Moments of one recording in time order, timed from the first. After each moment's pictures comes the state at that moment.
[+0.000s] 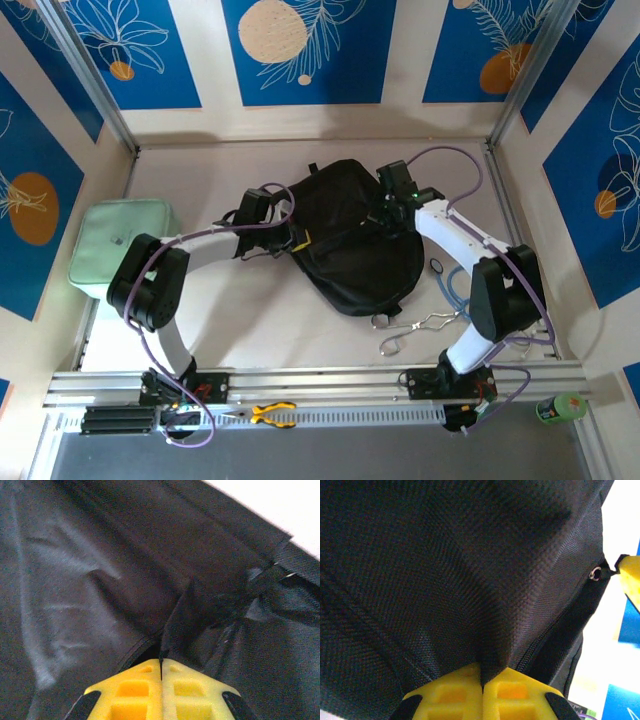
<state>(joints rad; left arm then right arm) -0.45 1.76 1.00 -0.03 0.61 -0.86 0.36 1.62 1.22 -0.60 0.08 0.72</state>
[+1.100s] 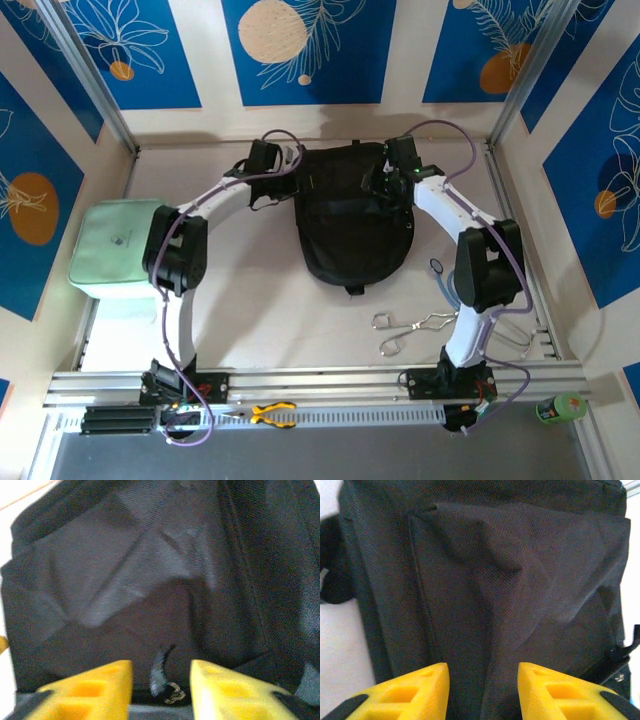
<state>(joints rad) -0.38 2.08 1.63 -0.30 0.35 -0.58 0.28 1.81 1.45 -0.49 -0.10 0.51</state>
